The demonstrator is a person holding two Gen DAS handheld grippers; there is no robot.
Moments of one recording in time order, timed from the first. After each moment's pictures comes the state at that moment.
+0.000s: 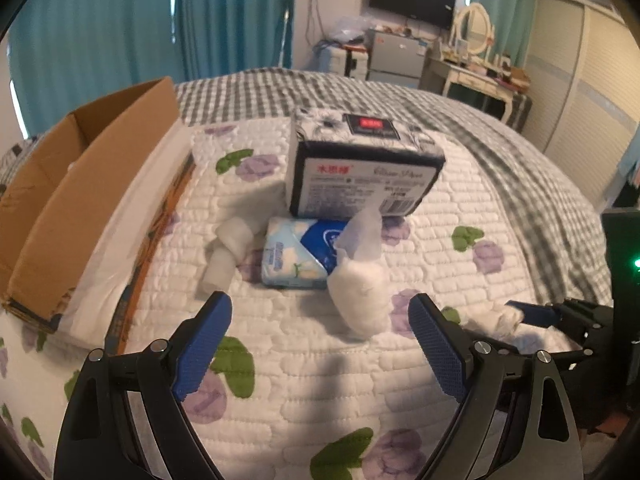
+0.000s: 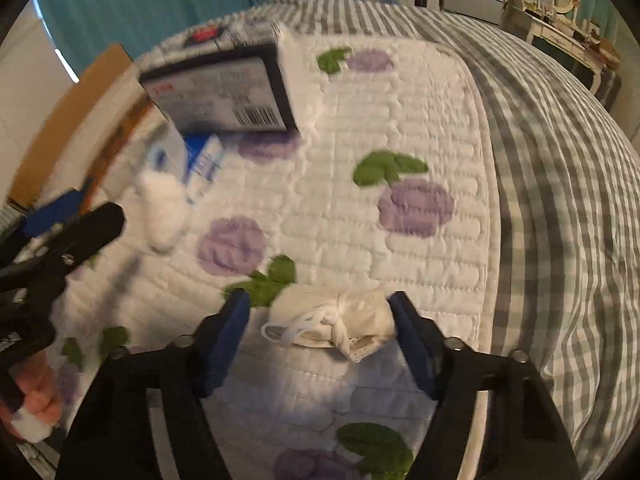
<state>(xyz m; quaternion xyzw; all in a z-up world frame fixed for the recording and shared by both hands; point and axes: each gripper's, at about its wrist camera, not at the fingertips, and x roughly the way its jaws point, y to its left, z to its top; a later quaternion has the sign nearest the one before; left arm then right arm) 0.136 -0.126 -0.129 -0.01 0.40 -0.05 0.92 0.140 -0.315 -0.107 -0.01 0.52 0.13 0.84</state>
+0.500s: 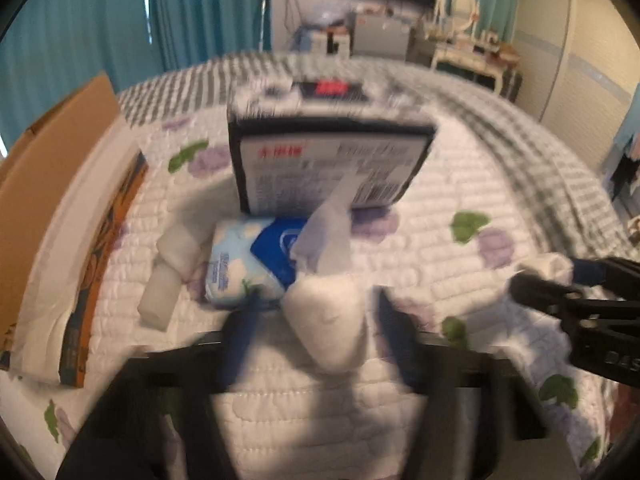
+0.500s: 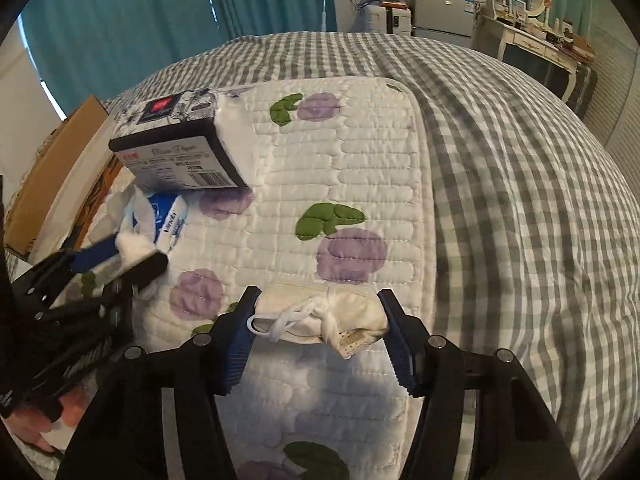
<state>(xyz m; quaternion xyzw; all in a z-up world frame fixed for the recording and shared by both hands) 0.173 -0.148 -0.157 0.01 0.44 -0.07 0.90 0.151 -0.343 -0.077 0.02 0.49 0.10 0.87</state>
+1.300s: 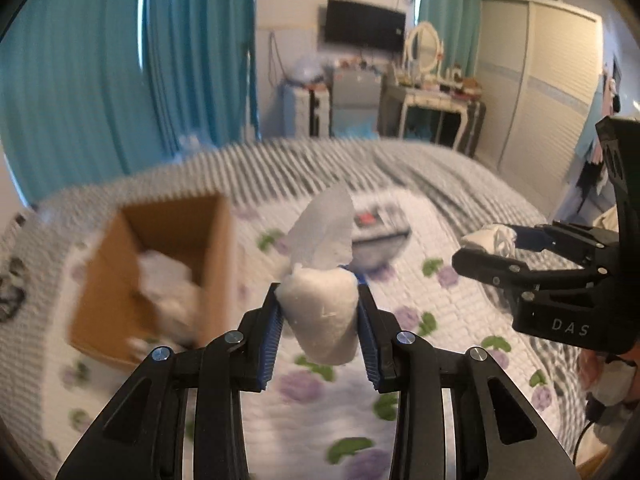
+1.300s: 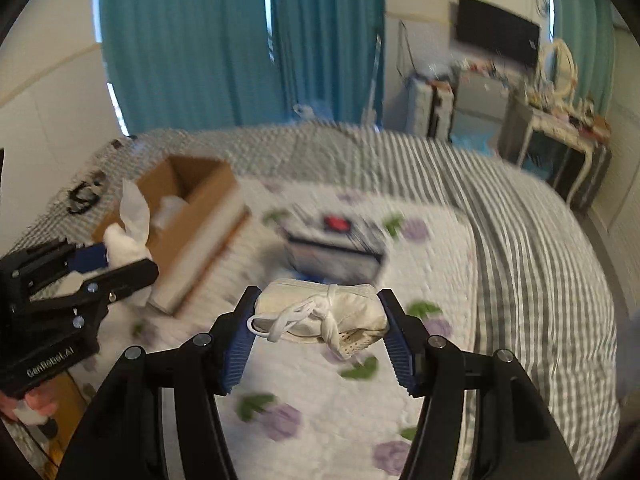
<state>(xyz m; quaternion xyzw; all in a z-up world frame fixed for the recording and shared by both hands) 0.079 -0.034 0.010 0.03 0.34 -0.12 0.93 0.092 -0.234 0.075 -0.03 0.38 0.17 0.91</state>
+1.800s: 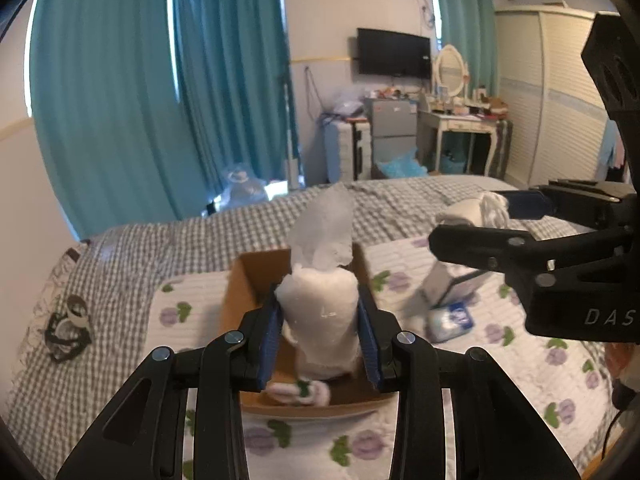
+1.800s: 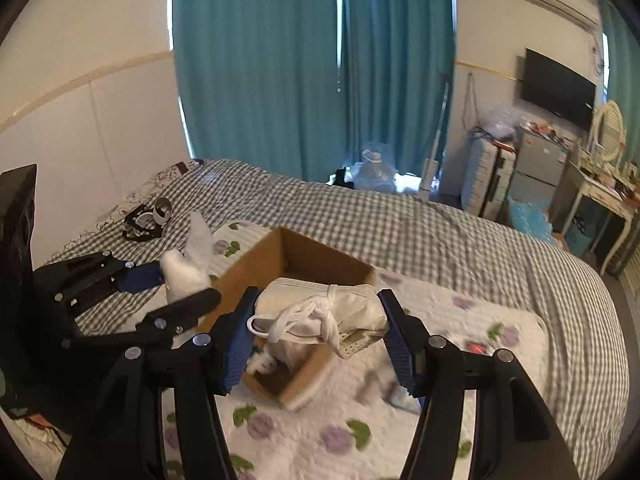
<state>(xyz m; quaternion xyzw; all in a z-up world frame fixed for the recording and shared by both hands) 0.099 0.095 0.044 0.05 0.29 -0.07 0.95 0.117 -0.055 0.154 -0.06 0.32 0.25 0.91</state>
